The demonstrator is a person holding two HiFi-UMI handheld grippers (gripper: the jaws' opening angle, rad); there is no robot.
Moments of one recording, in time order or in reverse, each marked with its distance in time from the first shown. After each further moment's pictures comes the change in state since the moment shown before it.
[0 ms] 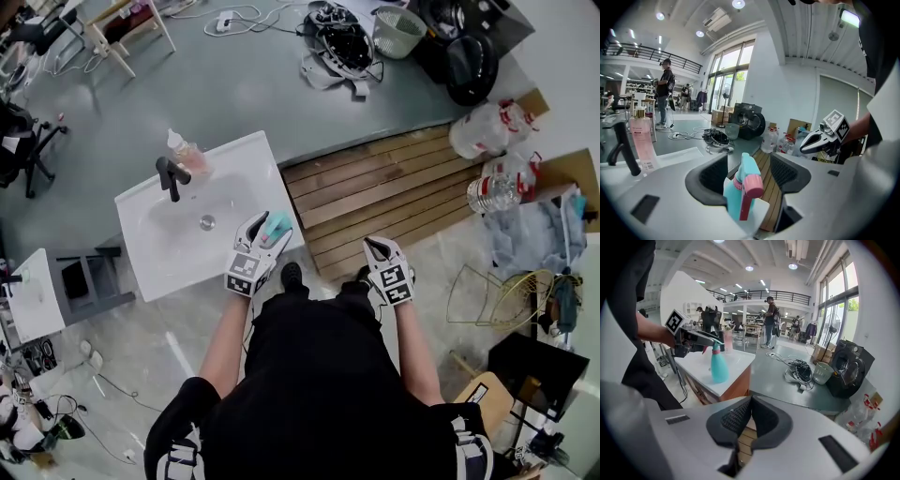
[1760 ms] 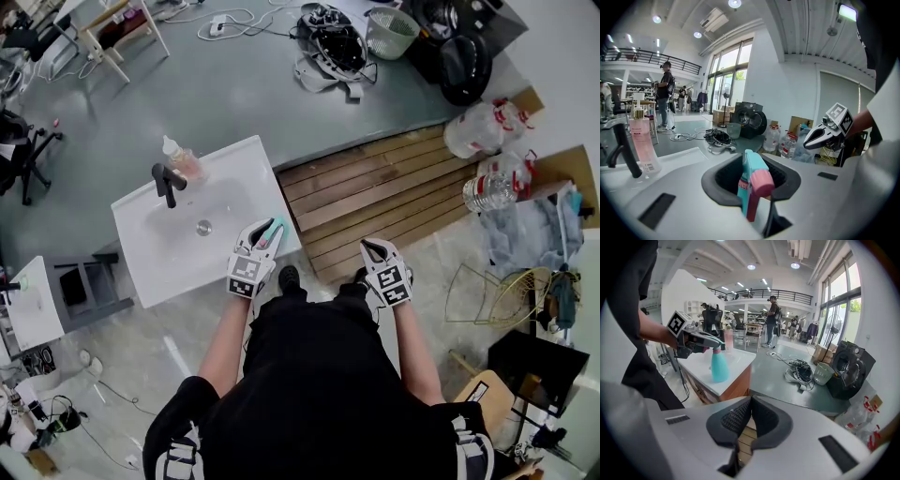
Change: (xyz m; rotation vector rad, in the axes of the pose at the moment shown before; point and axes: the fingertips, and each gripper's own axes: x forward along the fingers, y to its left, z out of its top) left arm 0.010 0.004 -0.007 0.032 0.013 0.027; right arm 0.000 -0.001 0.001 -0.018 0.011 0.002
